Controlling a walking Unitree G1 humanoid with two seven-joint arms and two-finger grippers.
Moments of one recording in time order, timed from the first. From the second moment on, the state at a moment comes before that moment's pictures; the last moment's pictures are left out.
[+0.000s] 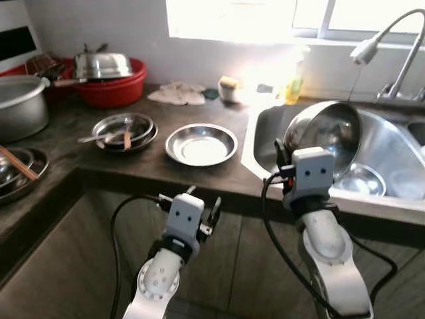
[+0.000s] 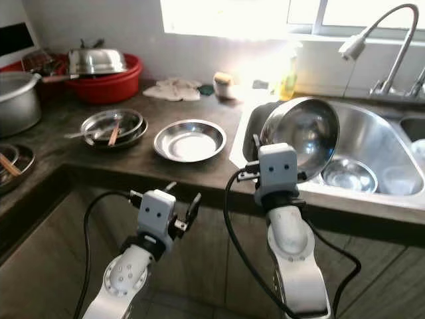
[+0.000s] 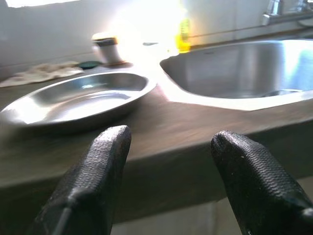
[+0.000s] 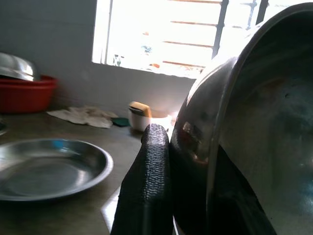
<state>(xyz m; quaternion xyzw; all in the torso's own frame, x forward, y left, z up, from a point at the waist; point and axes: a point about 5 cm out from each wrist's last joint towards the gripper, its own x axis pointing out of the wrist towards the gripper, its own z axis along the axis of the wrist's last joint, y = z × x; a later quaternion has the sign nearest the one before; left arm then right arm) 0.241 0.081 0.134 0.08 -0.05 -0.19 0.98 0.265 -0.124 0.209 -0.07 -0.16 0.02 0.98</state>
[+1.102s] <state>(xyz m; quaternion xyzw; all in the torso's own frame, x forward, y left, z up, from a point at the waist) 0.235 0.078 0.125 0.06 -0.03 -0.19 0.98 0.344 -0.159 0.230 -0.14 -0.01 0.12 0.98</state>
